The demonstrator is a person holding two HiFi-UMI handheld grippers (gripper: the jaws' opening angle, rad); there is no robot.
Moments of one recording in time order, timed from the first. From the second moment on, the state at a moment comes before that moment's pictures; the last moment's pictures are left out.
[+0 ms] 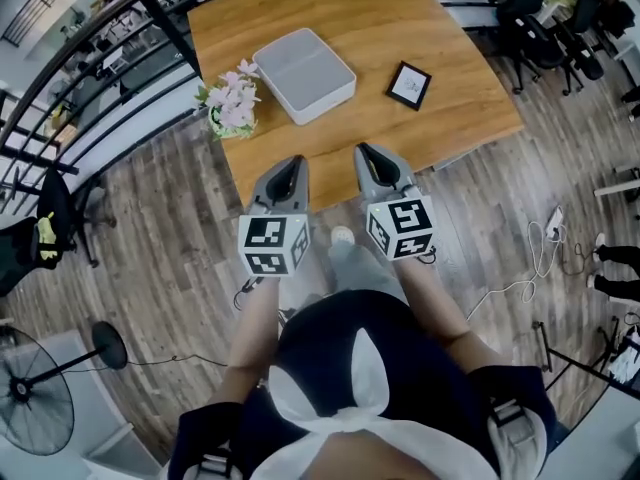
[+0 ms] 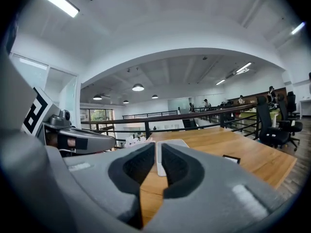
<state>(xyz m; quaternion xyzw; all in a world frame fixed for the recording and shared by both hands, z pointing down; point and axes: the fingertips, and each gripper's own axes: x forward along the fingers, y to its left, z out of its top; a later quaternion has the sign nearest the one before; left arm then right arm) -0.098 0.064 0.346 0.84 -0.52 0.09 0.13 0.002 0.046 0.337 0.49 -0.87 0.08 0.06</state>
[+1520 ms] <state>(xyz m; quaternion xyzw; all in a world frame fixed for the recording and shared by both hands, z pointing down) -0.092 -0.068 0.430 0.80 -0.55 0.15 0.20 -0.003 -0.115 0.477 0.34 -0.85 0.40 0.01</state>
